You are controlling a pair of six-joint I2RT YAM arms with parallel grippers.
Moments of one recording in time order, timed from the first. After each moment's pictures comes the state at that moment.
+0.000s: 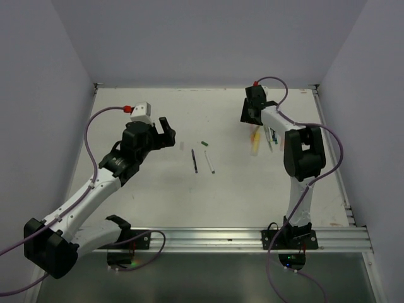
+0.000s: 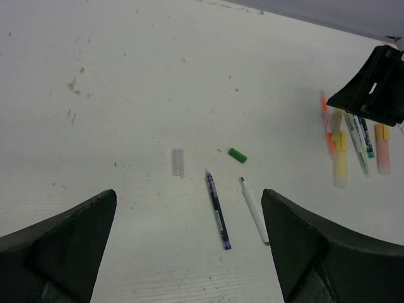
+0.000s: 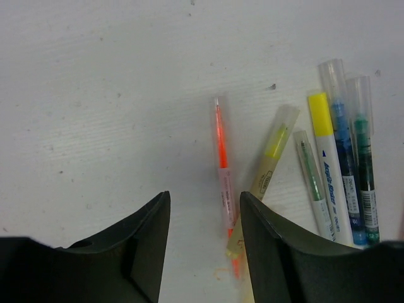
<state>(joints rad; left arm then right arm) -0.49 1.05 0.86 -0.22 -0.25 -0.48 0.27 2.06 1.58 -0.42 0.28 0.40</state>
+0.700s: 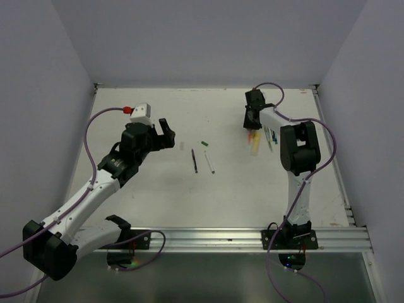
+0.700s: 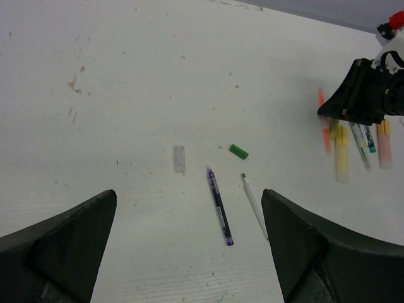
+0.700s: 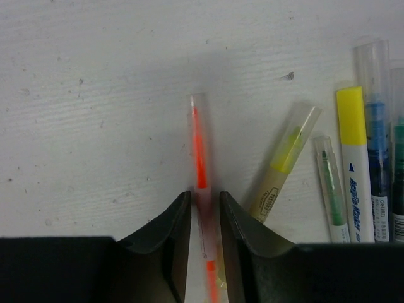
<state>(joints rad) -0.49 1.03 0.85 -0.23 -0.25 -0.47 0.24 2.18 1.62 -0.43 0.22 0.37</state>
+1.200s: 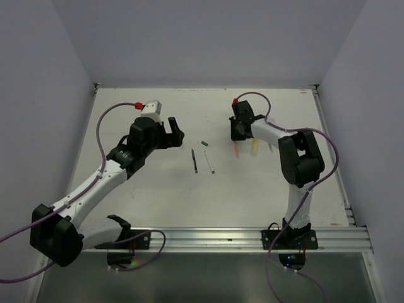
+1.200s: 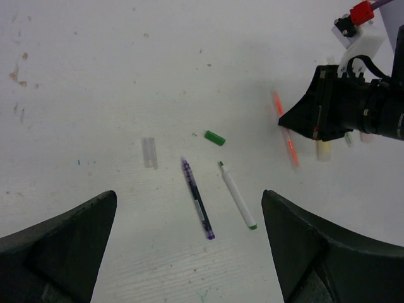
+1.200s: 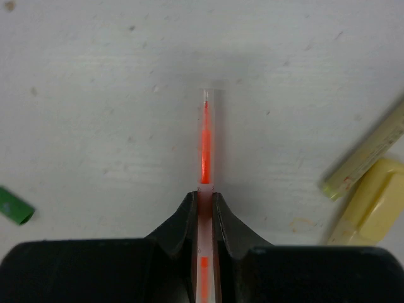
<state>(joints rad) -0.49 1.14 0.88 -0.20 -0.13 -0.47 0.37 2.04 1.42 -0.36 0.12 0.32</state>
